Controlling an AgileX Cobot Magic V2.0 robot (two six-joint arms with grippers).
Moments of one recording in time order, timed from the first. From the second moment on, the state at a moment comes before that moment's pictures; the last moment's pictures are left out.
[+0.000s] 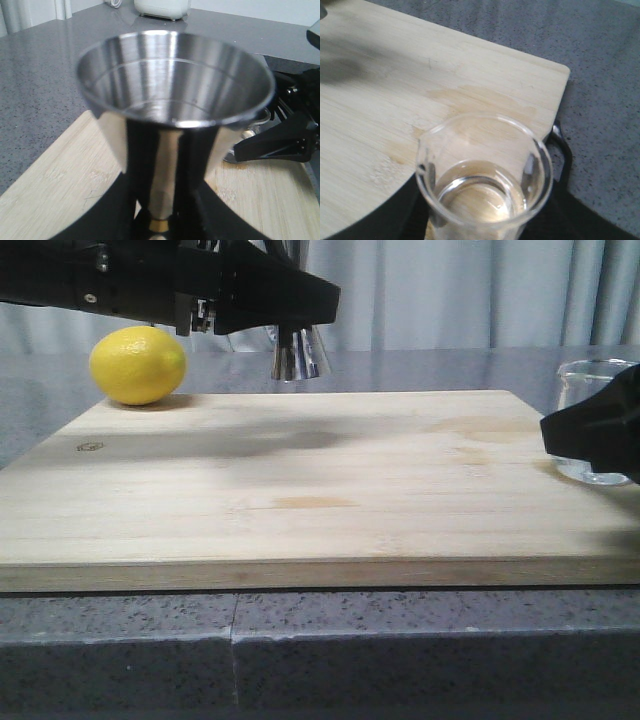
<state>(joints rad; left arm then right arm) -0.36 1.76 -1.05 -1.76 1.07 2.10 0.41 1.10 -0.28 0.14 -0.41 -0.25</state>
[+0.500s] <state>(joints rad) -0.36 1.76 -1.05 -1.75 1.07 2.08 0.45 1.10 -0.39 0.12 -0.36 -0.25</state>
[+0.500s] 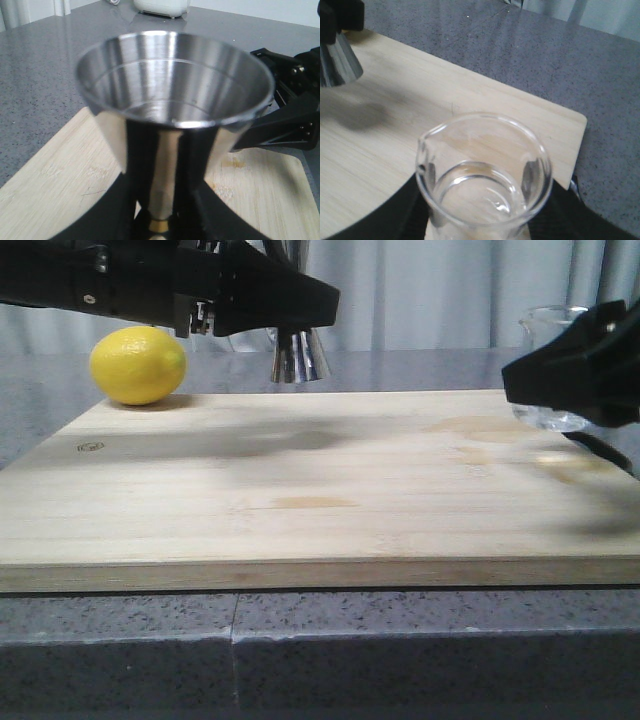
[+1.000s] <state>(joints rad) -0.36 1.76 -1.05 -1.68 1.11 2.04 0.45 1.11 -0.68 -0.06 -0.10 -0.25</state>
